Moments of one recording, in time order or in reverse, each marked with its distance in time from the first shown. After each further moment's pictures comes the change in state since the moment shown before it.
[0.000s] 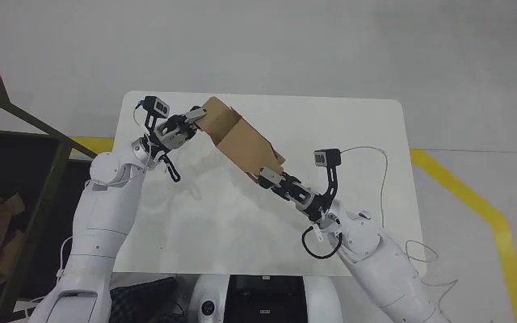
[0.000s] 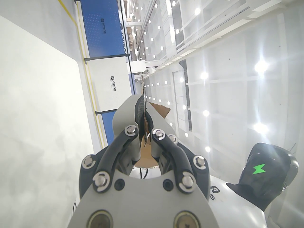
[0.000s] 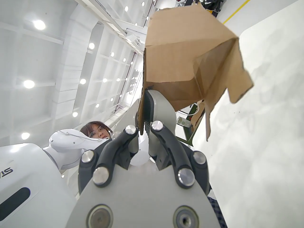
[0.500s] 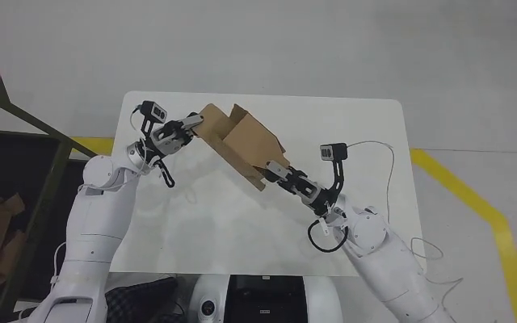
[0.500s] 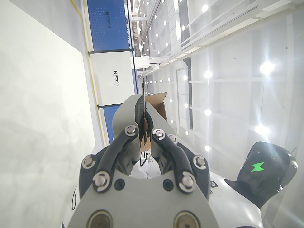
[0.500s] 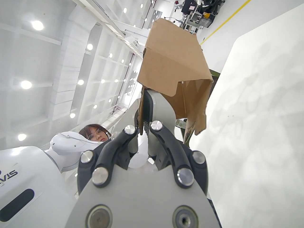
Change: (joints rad) left arm 0.040 0.014 -0.035 -0.037 0.003 0.042 -0.022; right arm 0.016 0.000 0.030 0.011 0.024 0.010 0.038
